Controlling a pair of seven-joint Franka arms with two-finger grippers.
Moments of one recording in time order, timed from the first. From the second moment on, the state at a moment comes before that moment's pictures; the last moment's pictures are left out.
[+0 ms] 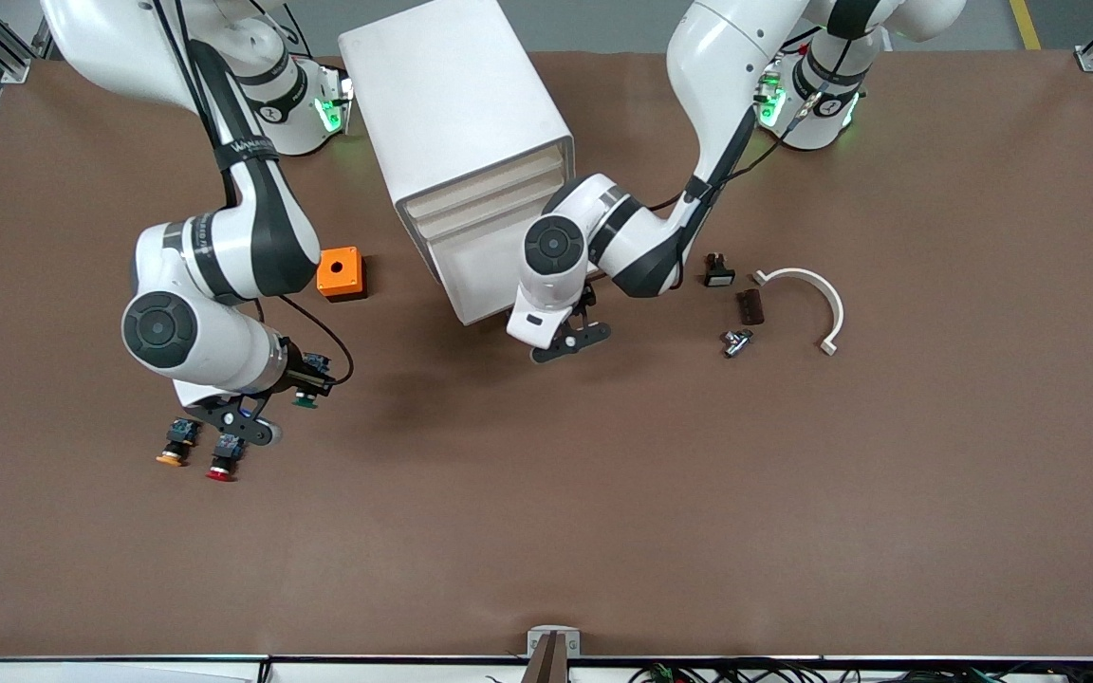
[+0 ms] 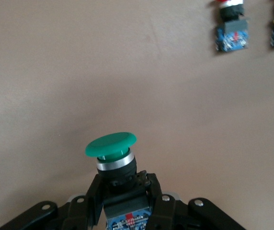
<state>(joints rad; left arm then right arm) -0.86 0.75 0.02 -1.46 -0.17 2.15 -1.09 0.37 0.43 -0.13 -1.70 0.09 2.00 0.54</state>
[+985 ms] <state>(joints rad) -0.88 0.76 -0.02 -1.47 -0.38 2.13 -1.11 0.32 0.48 -0.13 -1.83 0.01 2.30 0.37</state>
